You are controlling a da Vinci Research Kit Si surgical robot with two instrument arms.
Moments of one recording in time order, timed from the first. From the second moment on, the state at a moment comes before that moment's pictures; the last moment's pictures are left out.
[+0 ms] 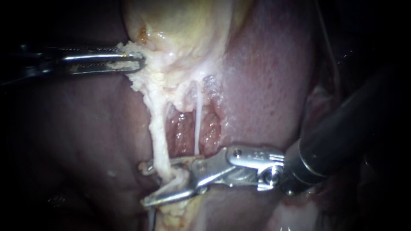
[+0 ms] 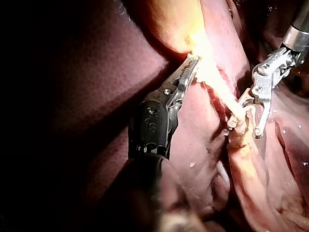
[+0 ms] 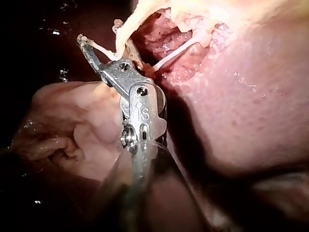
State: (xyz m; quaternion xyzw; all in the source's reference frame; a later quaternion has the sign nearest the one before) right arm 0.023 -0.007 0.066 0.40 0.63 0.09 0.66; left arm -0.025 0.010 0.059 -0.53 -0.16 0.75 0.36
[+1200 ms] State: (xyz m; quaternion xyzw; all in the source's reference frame) right arm 0.023 -0.006 0.066 0.48 0.57 0.16 0.65; left arm -0.026 0.010 0.059 -0.53 -0.16 0.75 0.36
